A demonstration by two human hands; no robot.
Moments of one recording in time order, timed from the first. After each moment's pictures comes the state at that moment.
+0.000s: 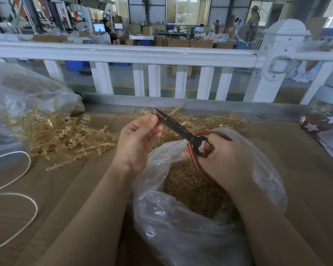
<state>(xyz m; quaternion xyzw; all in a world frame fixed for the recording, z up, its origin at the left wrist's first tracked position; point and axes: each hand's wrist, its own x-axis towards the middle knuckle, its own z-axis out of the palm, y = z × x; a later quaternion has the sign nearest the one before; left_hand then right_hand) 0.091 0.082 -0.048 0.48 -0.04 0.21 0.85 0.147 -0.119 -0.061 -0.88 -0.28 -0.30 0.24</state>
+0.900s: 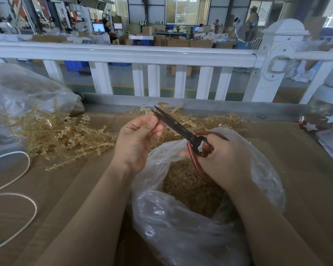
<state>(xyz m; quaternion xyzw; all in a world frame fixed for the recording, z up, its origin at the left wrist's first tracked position) 0.091 0.081 -0.044 0.48 -0.02 0.22 0.85 0.149 -0.118 -0.064 -0.88 -0.28 -0.28 0.27</state>
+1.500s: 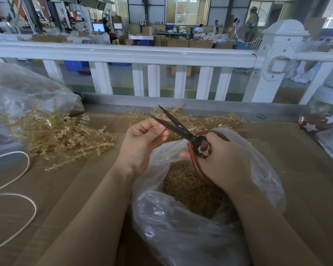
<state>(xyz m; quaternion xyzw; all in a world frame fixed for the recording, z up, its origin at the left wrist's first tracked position) 0.094 0.075 -0.051 0.56 -0.05 0.21 0.80 0.147 -0.120 -0.061 -0.89 -0.29 -0.26 0.25</state>
